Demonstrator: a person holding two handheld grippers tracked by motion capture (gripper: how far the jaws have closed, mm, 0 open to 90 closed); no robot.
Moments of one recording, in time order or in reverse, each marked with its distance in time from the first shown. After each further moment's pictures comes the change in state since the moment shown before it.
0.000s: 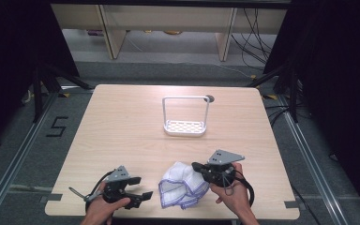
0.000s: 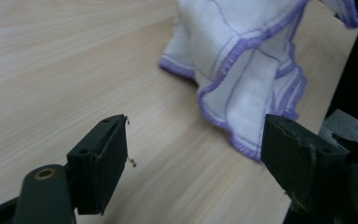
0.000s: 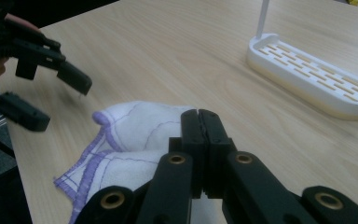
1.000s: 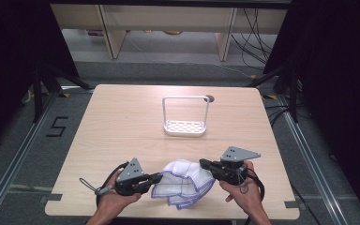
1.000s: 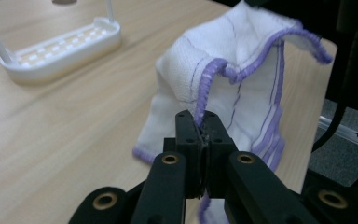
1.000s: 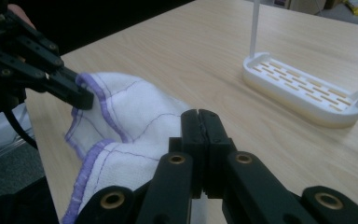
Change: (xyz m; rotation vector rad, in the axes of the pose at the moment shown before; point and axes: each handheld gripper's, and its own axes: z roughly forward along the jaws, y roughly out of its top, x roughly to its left) left arm -0.029 0.054 -0.015 -0.125 0.036 0.202; right arm -0.009 0.007 -0.030 -0.065 0.050 0.058
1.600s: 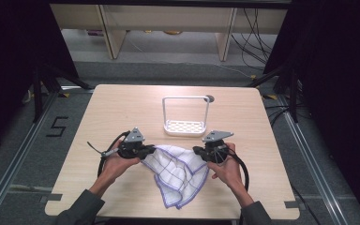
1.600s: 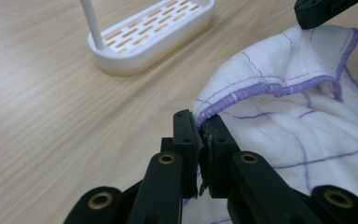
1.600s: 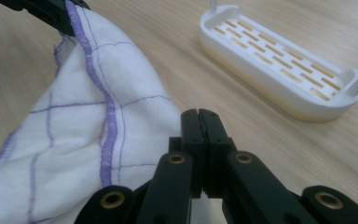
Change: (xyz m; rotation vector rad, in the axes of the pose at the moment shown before) left arm 0.106 0.006 0.058 0.162 0.113 -0.005; right arm -0.054 0.007 0.083 0.195 -0.122 -0.044
